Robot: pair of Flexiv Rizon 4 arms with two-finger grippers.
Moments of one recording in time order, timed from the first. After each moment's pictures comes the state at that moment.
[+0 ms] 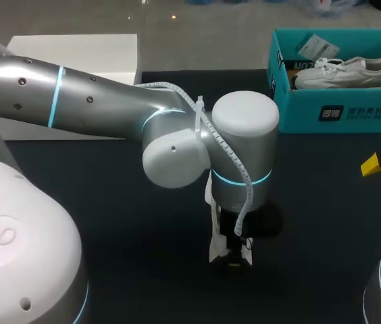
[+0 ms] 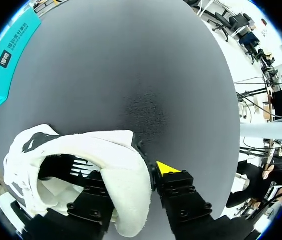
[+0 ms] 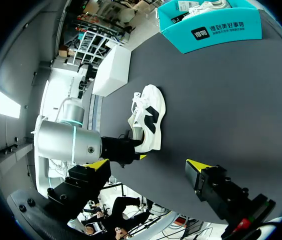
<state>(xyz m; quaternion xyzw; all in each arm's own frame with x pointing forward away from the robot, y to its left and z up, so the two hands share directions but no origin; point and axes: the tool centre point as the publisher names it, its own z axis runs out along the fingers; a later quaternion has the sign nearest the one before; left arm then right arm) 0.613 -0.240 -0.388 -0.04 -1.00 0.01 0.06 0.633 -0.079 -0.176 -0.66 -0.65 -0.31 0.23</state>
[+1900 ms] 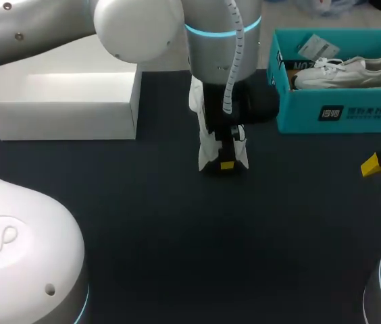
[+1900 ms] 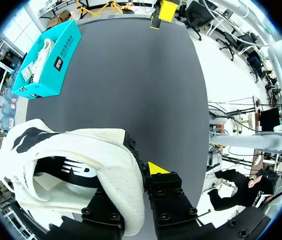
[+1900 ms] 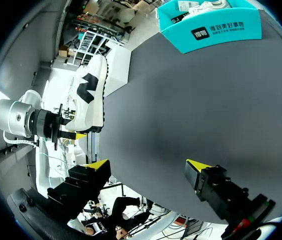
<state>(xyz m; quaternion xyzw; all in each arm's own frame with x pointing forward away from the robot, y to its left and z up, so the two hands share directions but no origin) 0.682 -0.208 -0.160 0.02 -1.00 0.04 0.04 0.633 -0.079 -0.176 -0.66 -0.65 -0.31 0.23</state>
